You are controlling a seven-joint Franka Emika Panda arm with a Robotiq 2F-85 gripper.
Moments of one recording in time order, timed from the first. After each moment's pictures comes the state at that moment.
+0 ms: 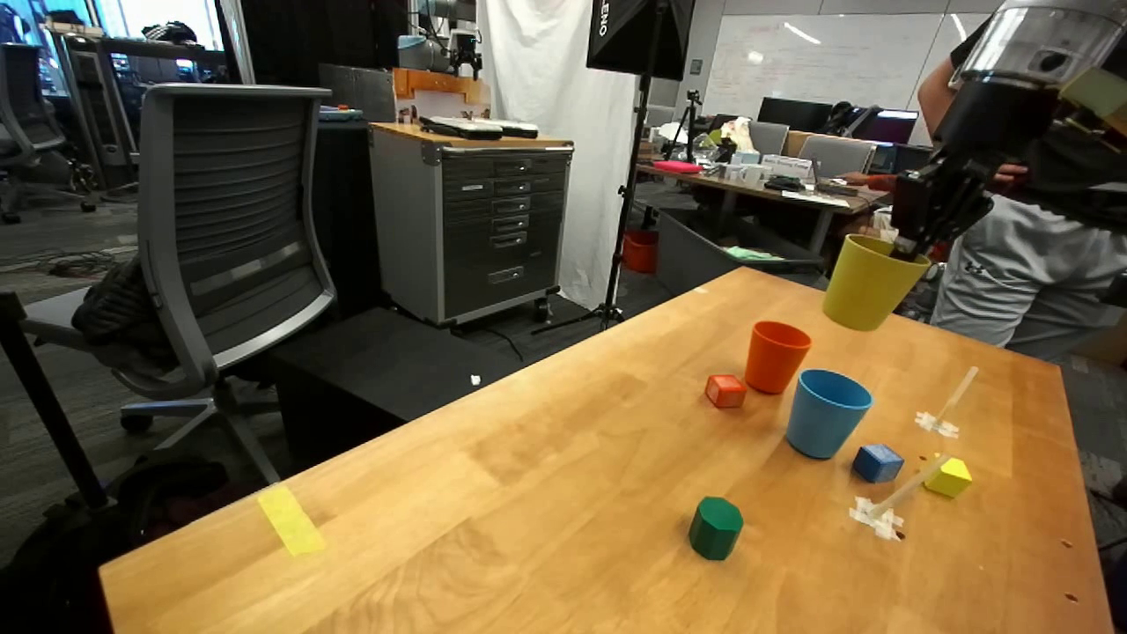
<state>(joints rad) -0.17 -0.03 -0.17 -2.25 0.18 2.28 -0.10</state>
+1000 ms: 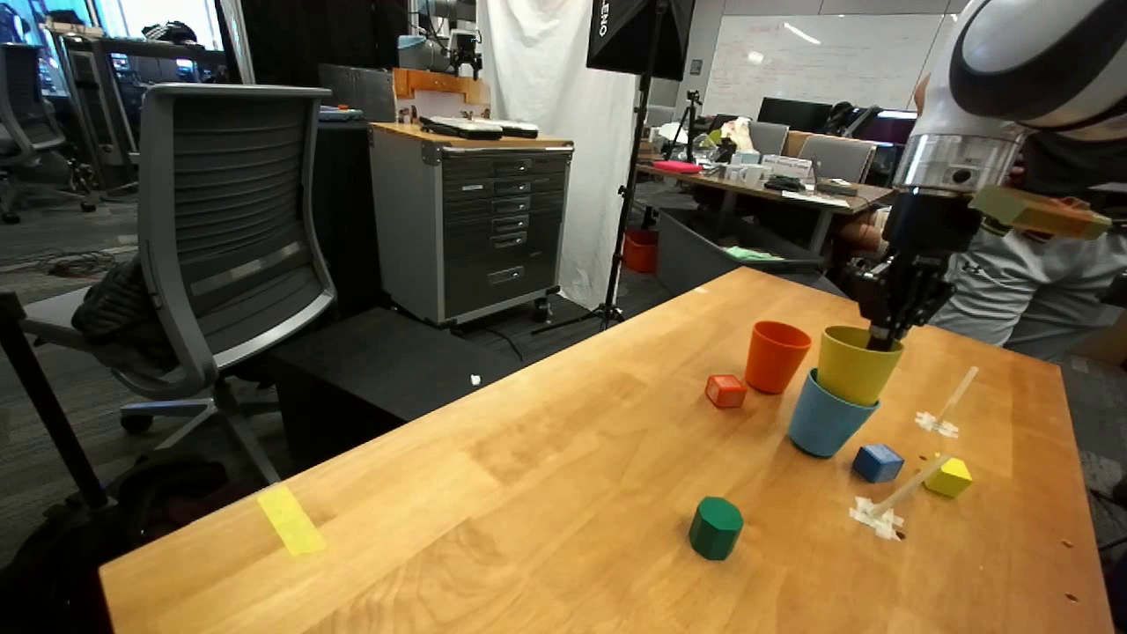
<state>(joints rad) -0.17 0.19 -0.17 -2.19 0.16 2.26 -0.03</state>
